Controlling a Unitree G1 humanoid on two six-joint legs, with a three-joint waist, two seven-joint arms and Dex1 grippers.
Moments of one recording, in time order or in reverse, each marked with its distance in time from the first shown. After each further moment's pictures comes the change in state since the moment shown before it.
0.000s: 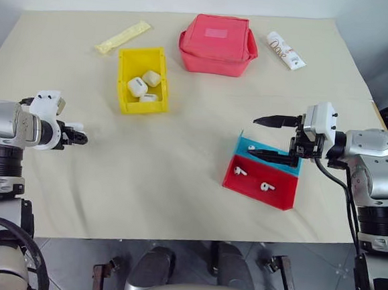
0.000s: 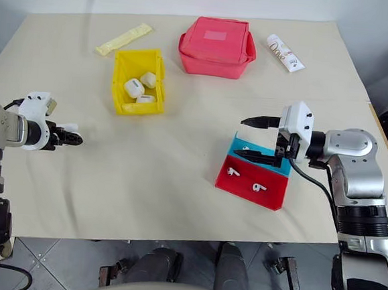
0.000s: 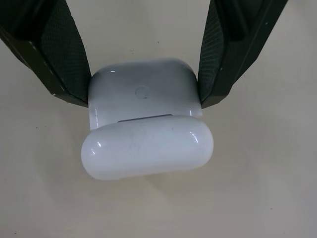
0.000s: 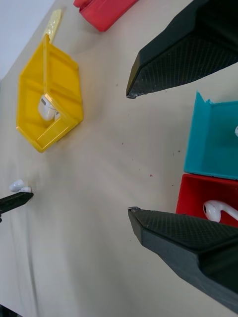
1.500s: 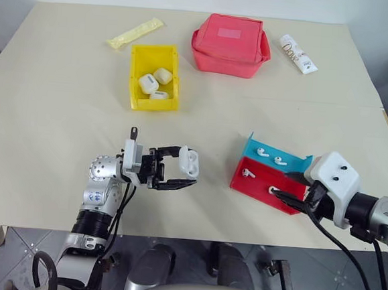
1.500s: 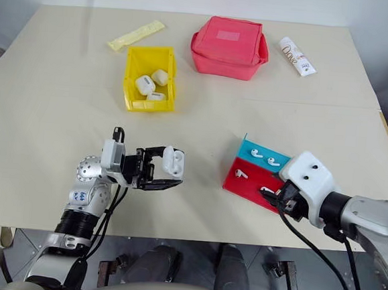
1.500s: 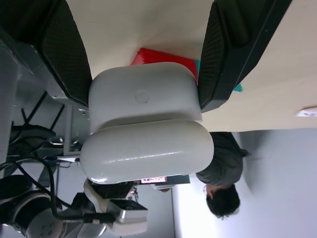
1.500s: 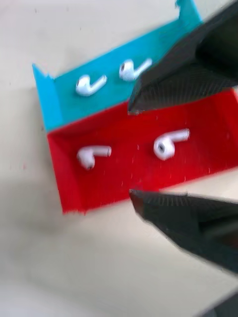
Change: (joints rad) left arm 0.386 -0.572 -0.109 -0.066 -0.267 -1.671 -1.006; right arm 0.568 -0.226 -0.354 -1.026 0.190 1.023 -0.588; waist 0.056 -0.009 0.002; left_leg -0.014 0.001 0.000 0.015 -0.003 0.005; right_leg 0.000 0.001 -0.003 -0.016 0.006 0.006
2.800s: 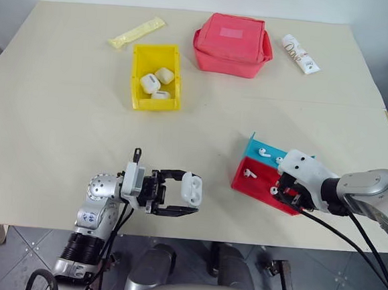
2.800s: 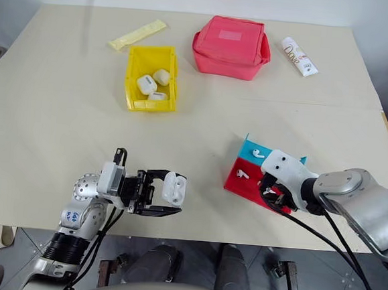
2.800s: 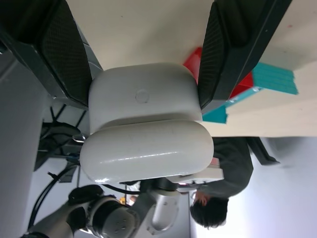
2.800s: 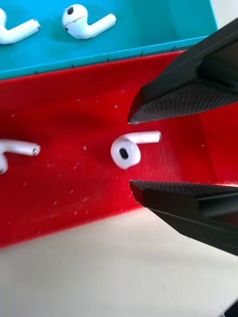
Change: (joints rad) left arm 0.178 0.066 -0.084 -0.249 -0.024 0.101 0.029; right arm -0.411 -0.217 0.593 0.301 -0.061 0.116 -0.056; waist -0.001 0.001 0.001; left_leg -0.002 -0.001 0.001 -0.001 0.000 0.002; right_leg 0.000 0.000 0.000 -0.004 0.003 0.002
